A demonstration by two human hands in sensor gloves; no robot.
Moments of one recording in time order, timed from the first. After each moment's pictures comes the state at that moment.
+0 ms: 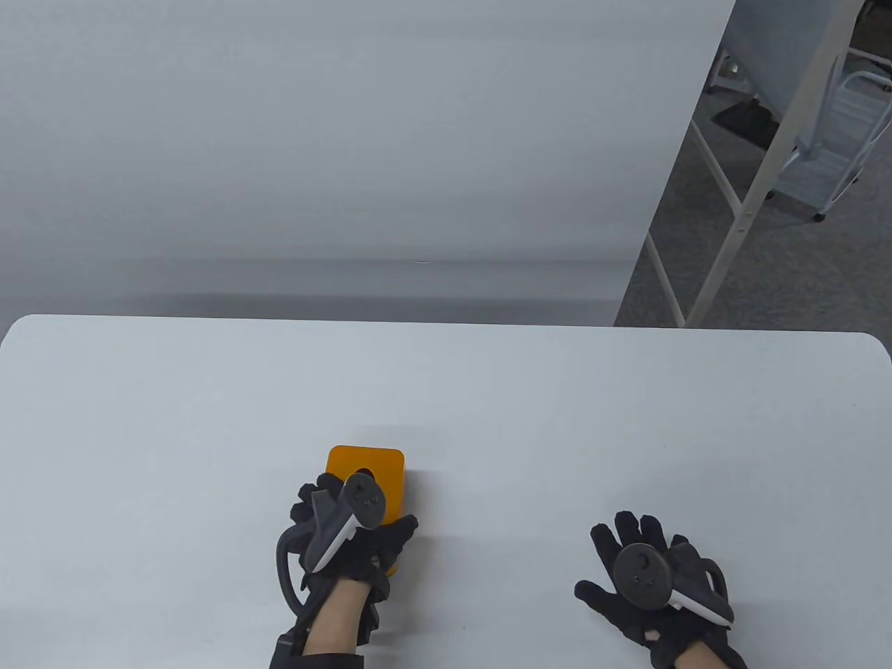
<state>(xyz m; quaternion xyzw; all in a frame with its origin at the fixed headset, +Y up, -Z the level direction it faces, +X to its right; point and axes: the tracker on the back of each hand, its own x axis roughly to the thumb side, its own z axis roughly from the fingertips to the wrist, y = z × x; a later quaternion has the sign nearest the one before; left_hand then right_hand) -0.142 -0.759 -0.338 -0.16 0.08 0.11 0.98 0.236 -0.758 -0.286 0.16 0.13 0.98 0.07</state>
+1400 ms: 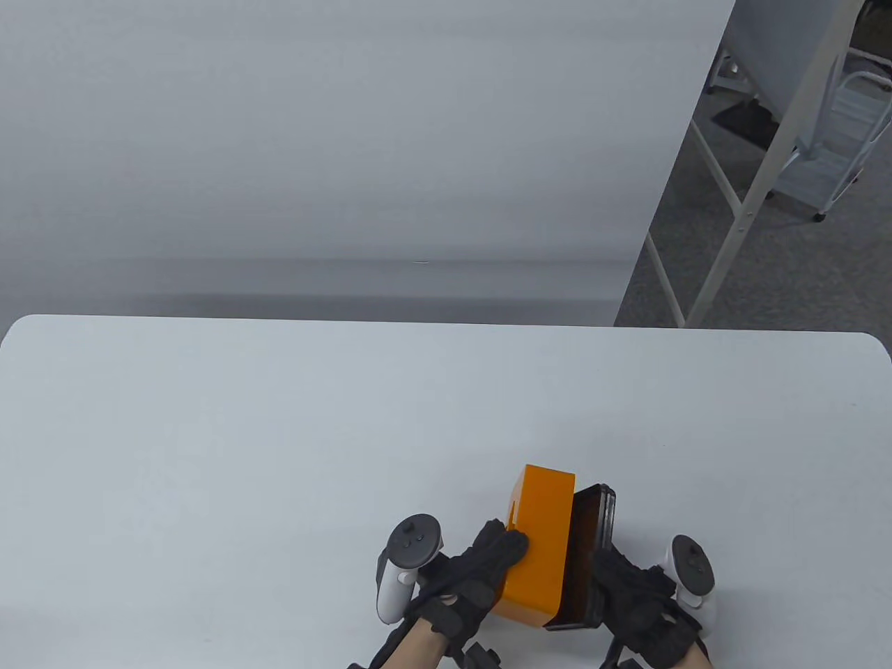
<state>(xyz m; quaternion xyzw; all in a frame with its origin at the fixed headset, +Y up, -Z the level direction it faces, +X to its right) -0.030 -0.763 -0.293 -0.22 -0.15 0.64 0.72 0.240 -0.781 -0.293 0.21 0.17 0.69 0.68</state>
